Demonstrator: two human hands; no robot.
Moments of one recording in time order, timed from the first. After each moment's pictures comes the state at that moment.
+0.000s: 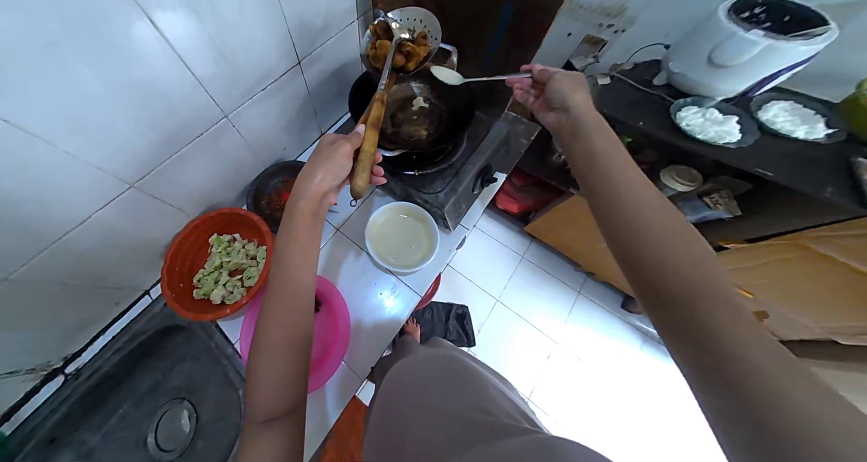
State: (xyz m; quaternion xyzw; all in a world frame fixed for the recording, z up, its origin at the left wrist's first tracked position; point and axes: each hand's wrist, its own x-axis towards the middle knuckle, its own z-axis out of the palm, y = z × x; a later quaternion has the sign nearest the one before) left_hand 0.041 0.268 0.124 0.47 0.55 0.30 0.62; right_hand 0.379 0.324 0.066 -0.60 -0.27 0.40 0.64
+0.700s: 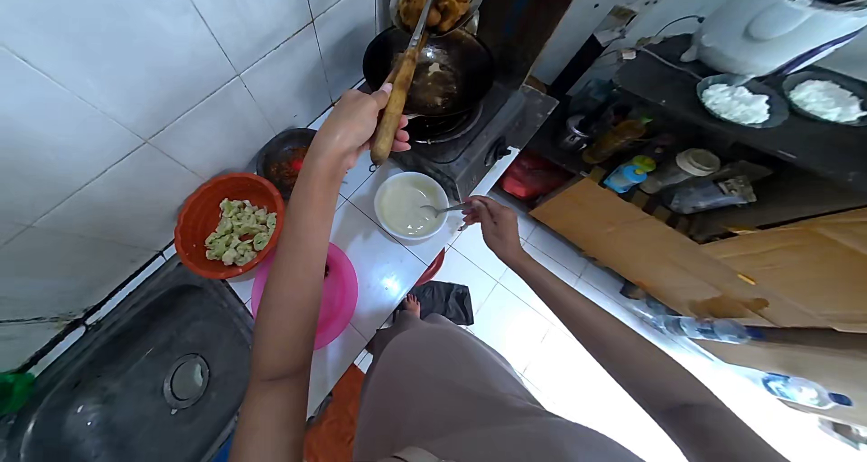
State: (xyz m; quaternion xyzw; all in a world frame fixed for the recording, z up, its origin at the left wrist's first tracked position) left_hand 0.036 0.246 0.130 0.51 0.53 0.29 0.61; right_hand 0.286 0.141 -0.117 -0.62 -0.59 0.27 0.43
